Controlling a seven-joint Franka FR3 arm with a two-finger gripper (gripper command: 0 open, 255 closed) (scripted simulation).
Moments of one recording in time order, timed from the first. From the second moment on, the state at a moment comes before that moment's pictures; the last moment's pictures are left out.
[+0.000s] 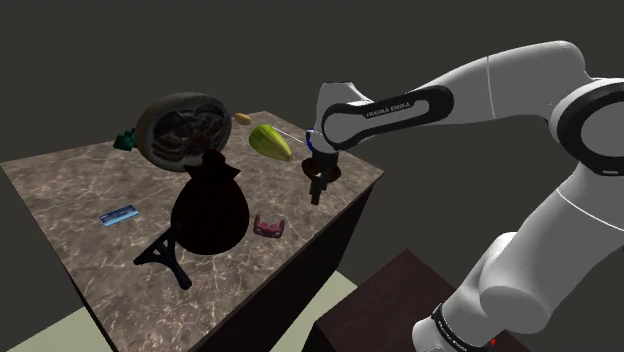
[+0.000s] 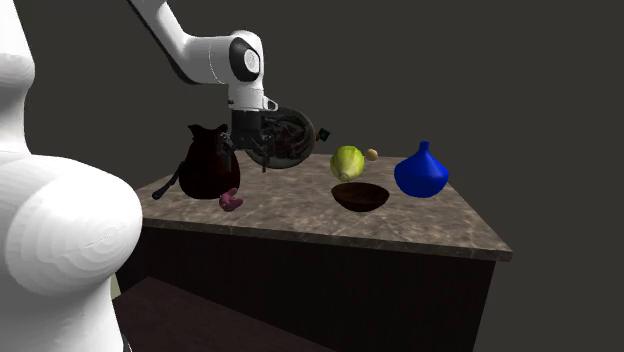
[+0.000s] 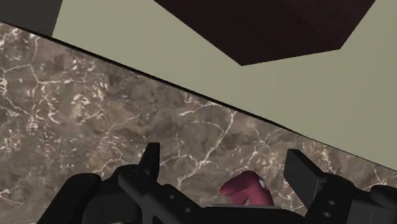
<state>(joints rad) 0.14 -0.03 0.07 -2.21 0.02 2.05 -0.35</state>
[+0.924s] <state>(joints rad) 0.21 0.38 0.13 -1.89 -0.02 2.18 -0.48</state>
